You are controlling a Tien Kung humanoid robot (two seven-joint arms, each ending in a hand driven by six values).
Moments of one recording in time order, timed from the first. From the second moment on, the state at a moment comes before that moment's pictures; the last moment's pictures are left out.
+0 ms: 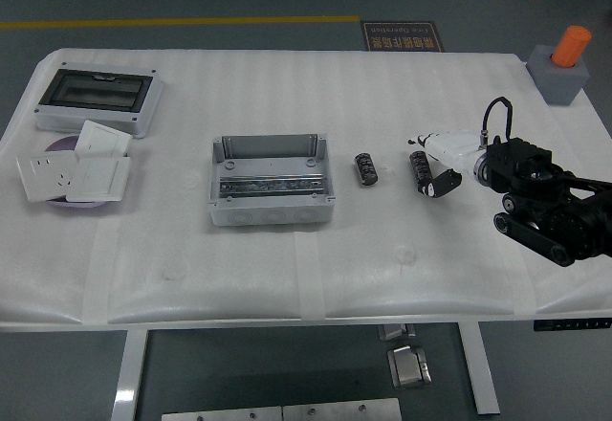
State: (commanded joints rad) left arm -0.08 0.25 -0.58 -0.18 0.74 -0.19 0.45; right arm 0.94 -0.43 0.09 0.81 -1.64 -0.08 -0.09
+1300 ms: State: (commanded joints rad) left arm -0.07 0.24 -0.58 -0.18 0.73 -0.17 0.42; right arm 0.80 -0.38 0.46 1.26 -1.56 -0.17 -0.09
